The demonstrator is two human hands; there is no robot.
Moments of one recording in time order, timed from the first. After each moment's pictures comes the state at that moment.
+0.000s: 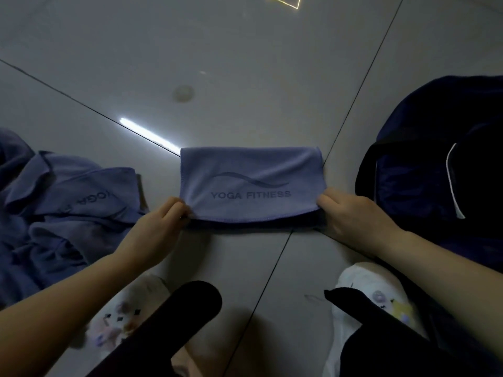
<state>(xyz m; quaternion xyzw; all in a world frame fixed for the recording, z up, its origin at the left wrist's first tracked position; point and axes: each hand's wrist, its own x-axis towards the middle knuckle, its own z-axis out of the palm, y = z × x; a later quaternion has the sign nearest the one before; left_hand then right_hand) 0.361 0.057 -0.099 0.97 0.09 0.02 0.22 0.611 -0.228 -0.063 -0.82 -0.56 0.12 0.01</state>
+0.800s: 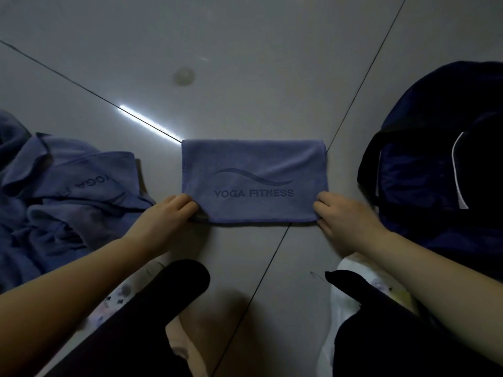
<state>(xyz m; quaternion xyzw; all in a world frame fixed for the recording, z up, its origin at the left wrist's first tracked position) 0.357 0.054 -0.121 0.99 0.01 -0.05 0.12 0.598 -0.239 -0.098 -0.80 -0.58 0.16 -0.05</state>
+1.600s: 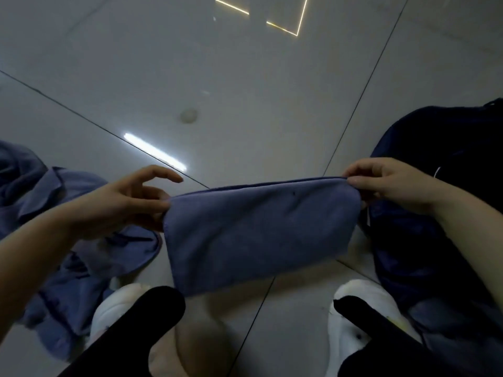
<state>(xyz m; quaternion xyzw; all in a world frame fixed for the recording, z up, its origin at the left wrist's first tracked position) 0.397 0.108 0.010 0.60 0.26 -0.14 0.74 0.686 -0.212 0.016 -0.78 -0.23 0.47 0.34</state>
